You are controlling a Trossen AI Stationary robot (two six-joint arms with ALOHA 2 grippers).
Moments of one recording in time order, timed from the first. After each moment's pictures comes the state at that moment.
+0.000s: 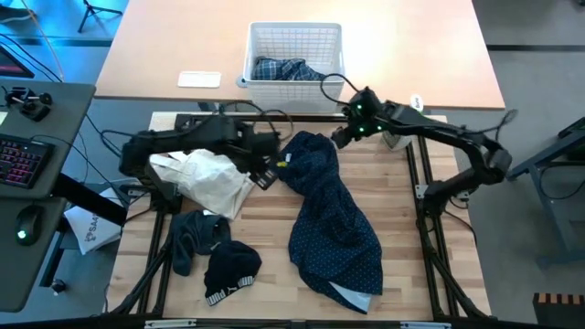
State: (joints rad) left arm 0.09 1.70 1.79 -1.49 -0.13 -0.71; right arm -0.60 1.44 1.13 -0.56 -0.20 0.38
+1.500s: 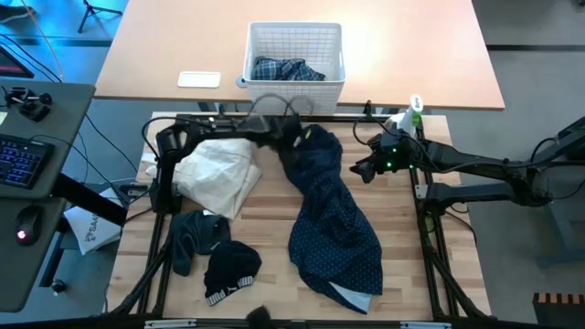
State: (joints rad) left arm 0.41 2.02 1.51 -0.69 -0.29 -0.15; right arm -0.35 0.92 0.70 -0.48 -0.10 0.61
